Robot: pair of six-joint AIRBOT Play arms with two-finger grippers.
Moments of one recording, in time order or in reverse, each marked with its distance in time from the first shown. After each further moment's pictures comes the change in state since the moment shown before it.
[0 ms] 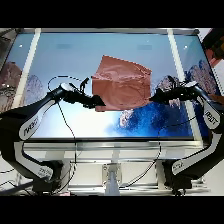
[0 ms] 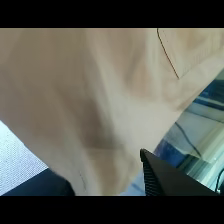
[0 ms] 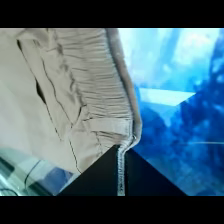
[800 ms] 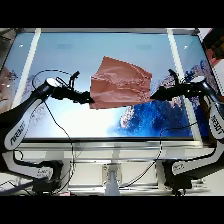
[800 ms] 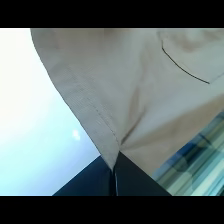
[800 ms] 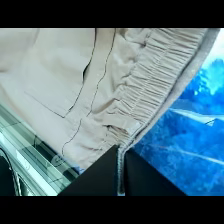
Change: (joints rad) left arm 0.109 0.203 -0.001 0.056 -0.099 0.053; right arm 0.000 0.179 0.000 0.002 0.152 -0.112
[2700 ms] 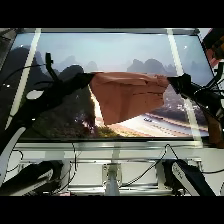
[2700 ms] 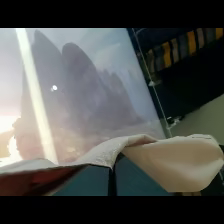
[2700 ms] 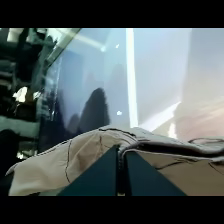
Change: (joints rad) left arm -0.145 0.429 -0.299 -0.801 0.543 0.414; right arm 0.000 0.740 -0.447 0.266 -0.558 0.275
